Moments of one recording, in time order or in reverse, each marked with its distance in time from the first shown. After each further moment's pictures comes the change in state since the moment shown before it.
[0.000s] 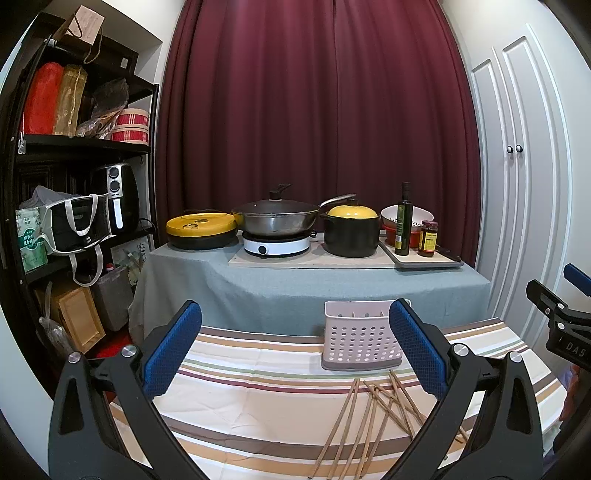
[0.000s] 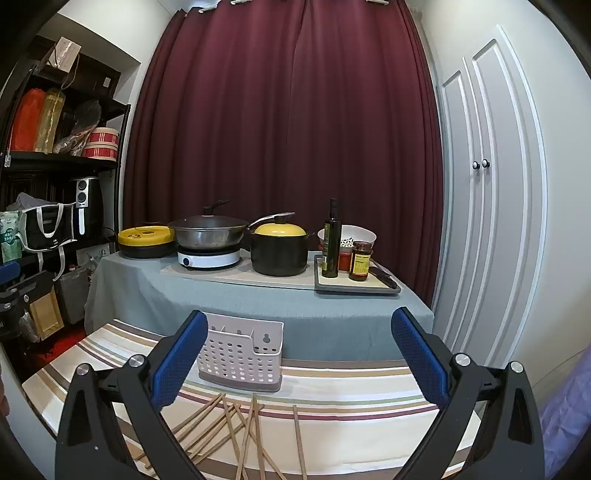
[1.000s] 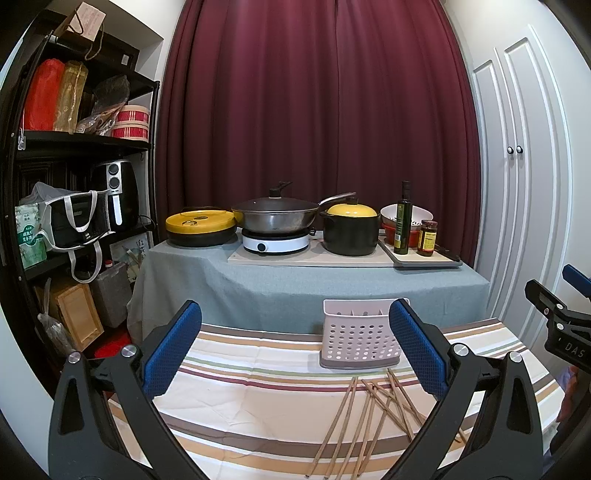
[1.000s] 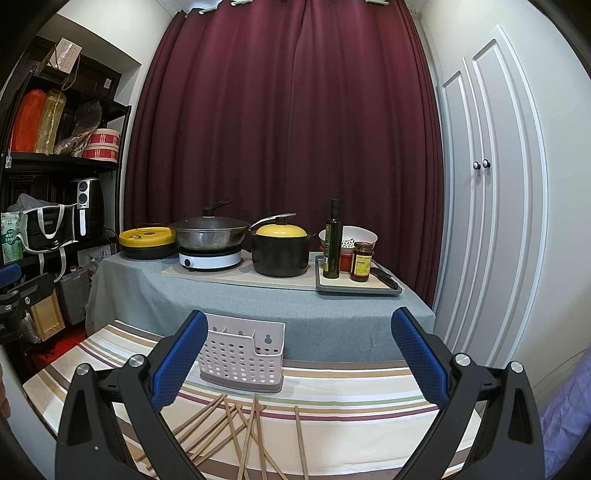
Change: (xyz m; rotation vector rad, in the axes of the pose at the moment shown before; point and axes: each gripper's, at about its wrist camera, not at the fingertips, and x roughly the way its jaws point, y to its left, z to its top) left arm 0.001 0.008 -0.008 -0.009 0.001 -0.009; right arm -0.007 0.002 -0.020 0.003 -0.025 -0.006
